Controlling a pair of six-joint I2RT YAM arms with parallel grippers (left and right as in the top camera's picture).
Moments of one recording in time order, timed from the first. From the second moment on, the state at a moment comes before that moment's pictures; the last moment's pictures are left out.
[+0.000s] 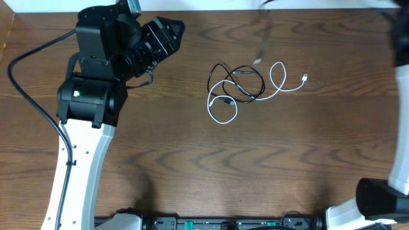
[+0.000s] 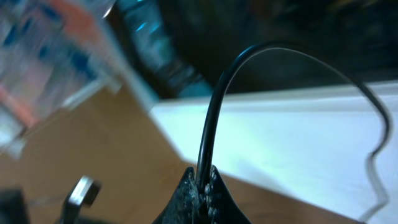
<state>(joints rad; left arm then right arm) -0.16 1.38 1.58 -0.66 0.41 -0.73 -0.07 1.71 2.13 -0.33 -0.85 0.61</state>
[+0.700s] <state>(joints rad) -0.16 1.39 1.58 -0.73 0.41 -0.46 -0.62 2.04 2.14 -0.37 -0.49 0.59</state>
